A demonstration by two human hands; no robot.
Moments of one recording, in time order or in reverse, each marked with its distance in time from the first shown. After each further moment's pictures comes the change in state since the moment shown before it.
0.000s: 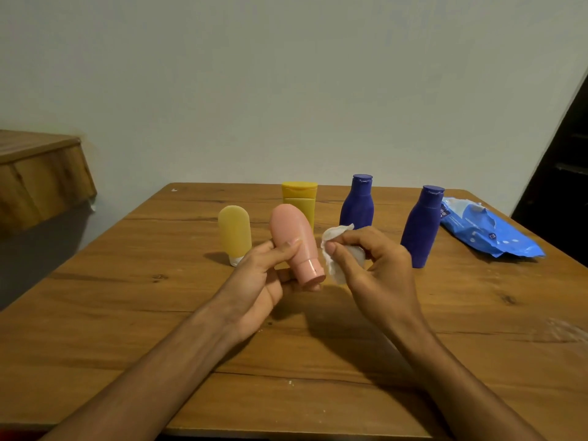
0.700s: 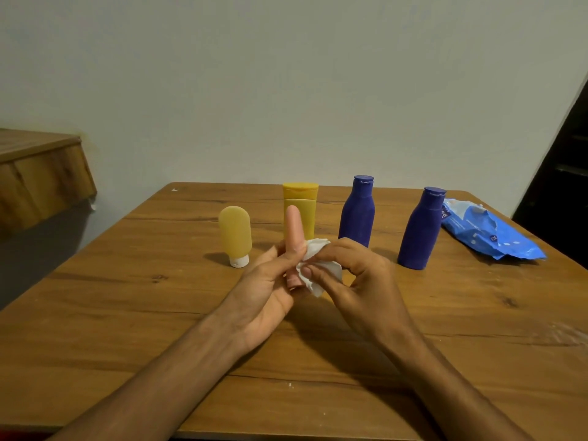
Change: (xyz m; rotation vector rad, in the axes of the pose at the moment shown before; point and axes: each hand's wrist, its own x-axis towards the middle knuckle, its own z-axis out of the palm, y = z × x) left_hand 0.002 -0.008 0.003 -0.227 -0.057 -0.030; right_hand -0.005 0.001 0.007 -0.058 -0.218 -0.153
